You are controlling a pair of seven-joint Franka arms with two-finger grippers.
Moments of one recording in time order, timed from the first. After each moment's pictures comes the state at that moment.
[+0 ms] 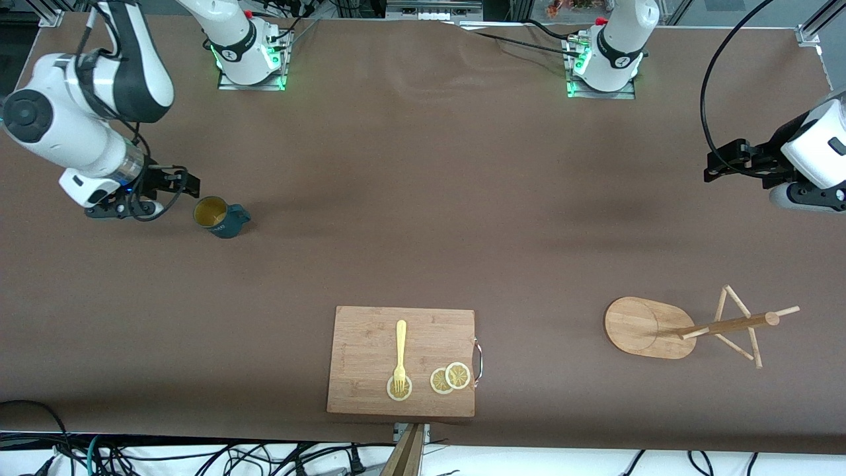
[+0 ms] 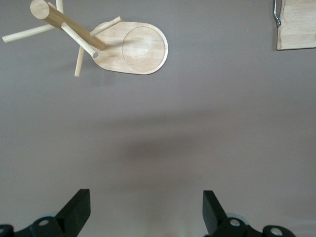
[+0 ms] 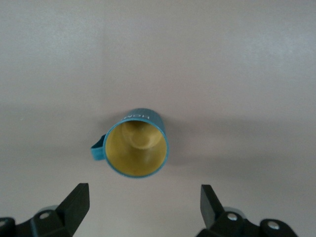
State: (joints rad) left arm -0.01 0.16 -0.02 -1.41 -0.02 1.44 0.04; right arm 0.03 0.02 -0.03 -2.27 -0.03 2.23 -0.06
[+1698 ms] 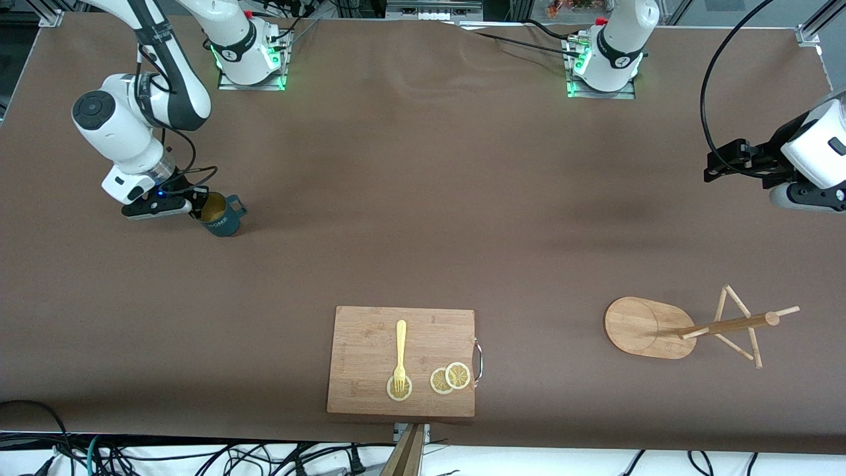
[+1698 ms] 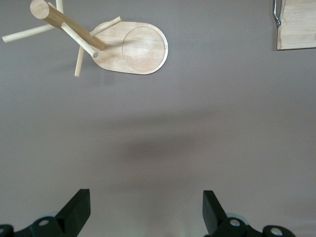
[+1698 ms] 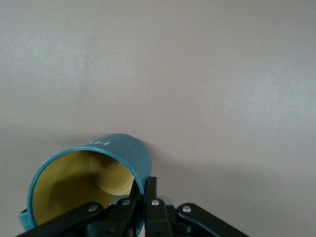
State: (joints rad) left arm -0.01 0.16 -0.02 -1.41 -0.02 1.44 0.04; right arm 0.02 0.08 -0.06 -2.45 -0.05 2.63 -0.20
